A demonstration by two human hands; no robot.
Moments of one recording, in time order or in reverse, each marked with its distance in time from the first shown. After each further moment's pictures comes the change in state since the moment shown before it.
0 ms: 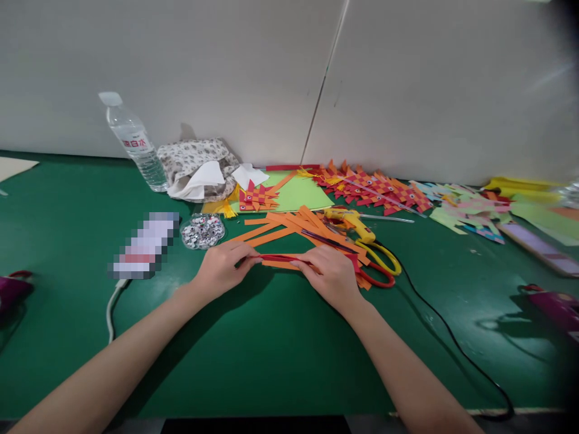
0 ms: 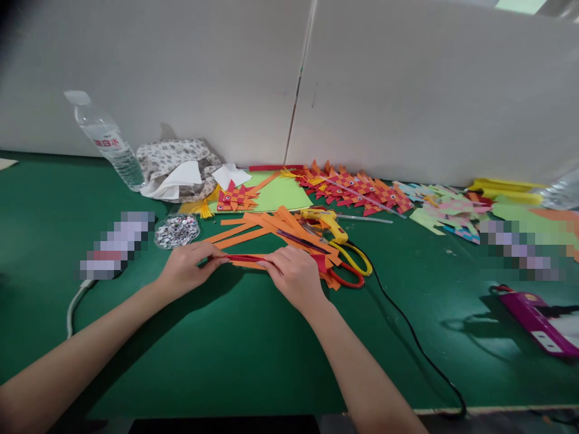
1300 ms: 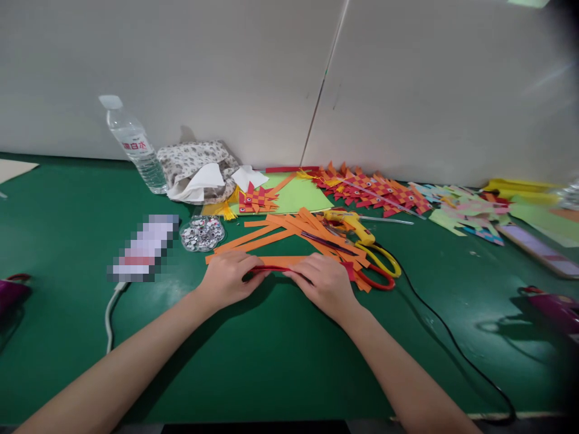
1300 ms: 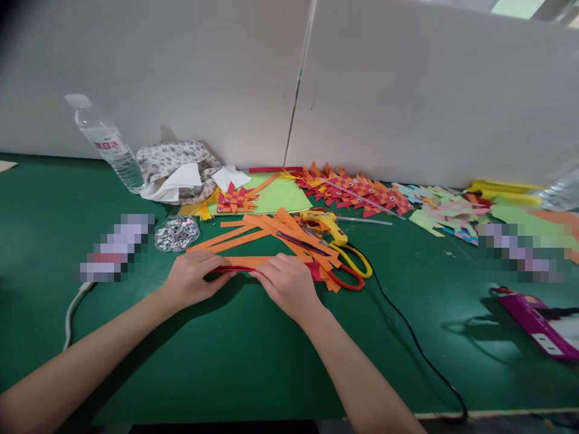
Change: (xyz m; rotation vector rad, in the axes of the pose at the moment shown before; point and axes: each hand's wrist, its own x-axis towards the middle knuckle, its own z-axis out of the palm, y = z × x) left_hand -0.004 0.014 0.006 0.129 -0.028 0.046; right_hand -0.002 -0.011 0.004 -0.056 -0.021 -0.144
